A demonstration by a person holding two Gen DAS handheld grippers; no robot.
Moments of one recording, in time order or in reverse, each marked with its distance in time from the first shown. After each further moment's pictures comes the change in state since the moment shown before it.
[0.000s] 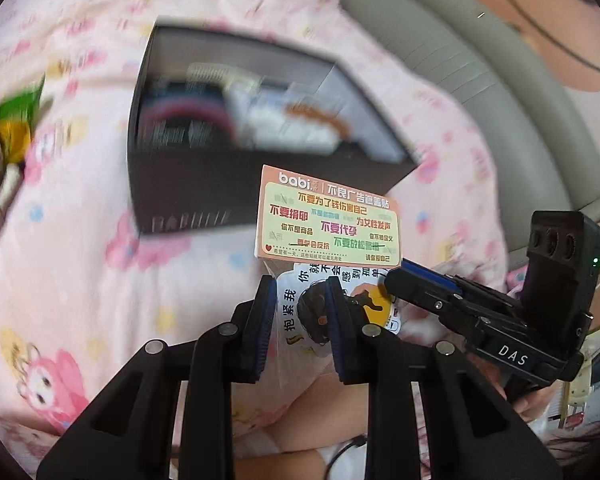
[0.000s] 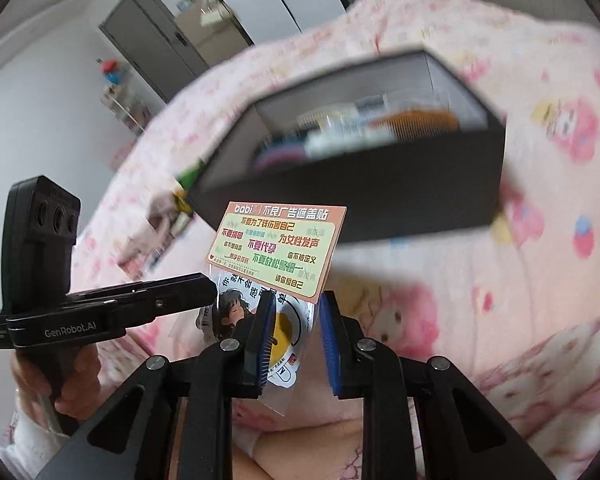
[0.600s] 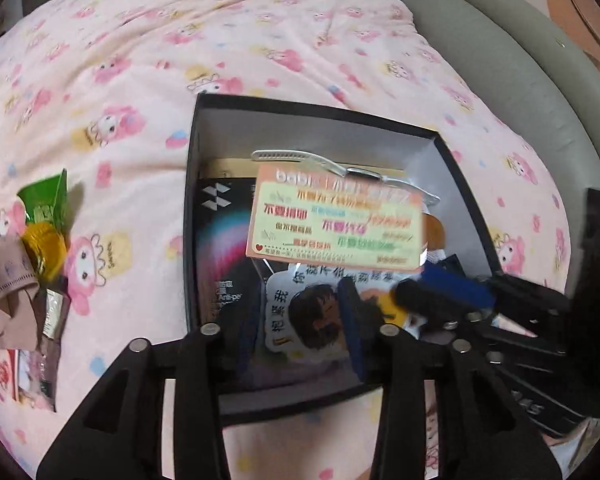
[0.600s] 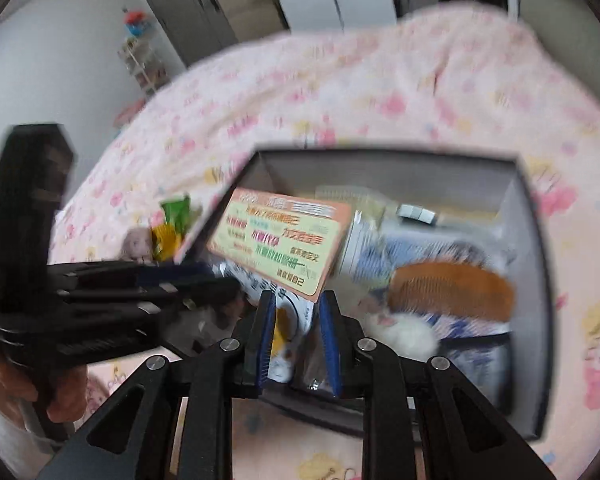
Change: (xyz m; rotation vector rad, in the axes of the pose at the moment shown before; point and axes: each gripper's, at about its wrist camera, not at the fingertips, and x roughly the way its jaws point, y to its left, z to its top) left arm 0.076 0.038 0.134 -0.090 0.016 0.256; right arm 0.112 0.008 0.144 -0.203 0.161 -0.038
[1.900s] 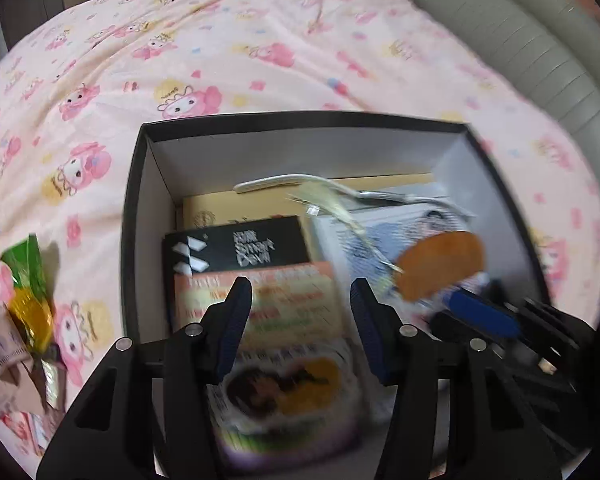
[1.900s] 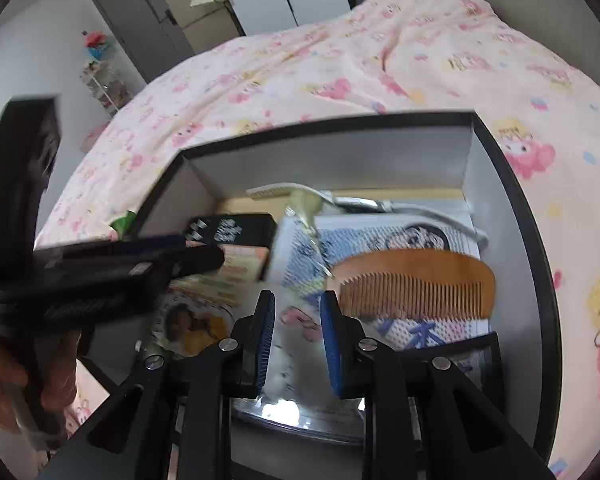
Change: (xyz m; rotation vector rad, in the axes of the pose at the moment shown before) left arm 0.066 -0.023 0.048 0.091 0.026 0.128; right arm 0.012 -0.051 -0.007 0.116 -0.061 -0.088
